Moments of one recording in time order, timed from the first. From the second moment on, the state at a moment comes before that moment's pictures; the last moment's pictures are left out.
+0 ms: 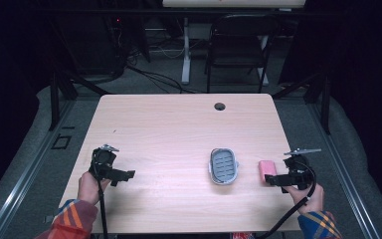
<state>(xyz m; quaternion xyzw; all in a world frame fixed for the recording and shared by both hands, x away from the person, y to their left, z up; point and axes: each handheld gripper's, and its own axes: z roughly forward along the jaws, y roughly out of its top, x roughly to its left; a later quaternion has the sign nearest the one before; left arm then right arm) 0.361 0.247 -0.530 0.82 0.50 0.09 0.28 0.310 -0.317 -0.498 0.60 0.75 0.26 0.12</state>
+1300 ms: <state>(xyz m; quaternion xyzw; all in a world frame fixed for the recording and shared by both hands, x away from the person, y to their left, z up) 0.365 0.248 -0.533 0.82 0.49 0.07 0.29 0.348 -0.313 -0.500 0.62 0.75 0.21 0.05</state>
